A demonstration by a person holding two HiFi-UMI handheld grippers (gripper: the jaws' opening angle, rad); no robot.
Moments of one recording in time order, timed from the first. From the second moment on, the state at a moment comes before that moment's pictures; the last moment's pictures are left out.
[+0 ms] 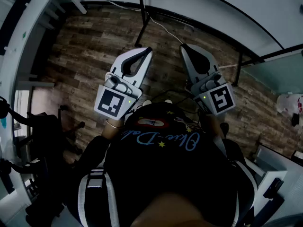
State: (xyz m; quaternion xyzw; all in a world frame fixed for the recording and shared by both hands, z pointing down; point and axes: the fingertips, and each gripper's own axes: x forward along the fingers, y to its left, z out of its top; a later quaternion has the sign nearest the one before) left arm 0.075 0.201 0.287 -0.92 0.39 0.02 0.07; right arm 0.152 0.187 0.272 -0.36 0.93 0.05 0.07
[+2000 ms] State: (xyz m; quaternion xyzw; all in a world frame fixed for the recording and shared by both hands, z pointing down) left arm 0.132 0.175 0.282 -0.92 0.37 0.02 0.10; right arm 0.187 0.174 0.280 -0.34 0.94 0.06 0.08
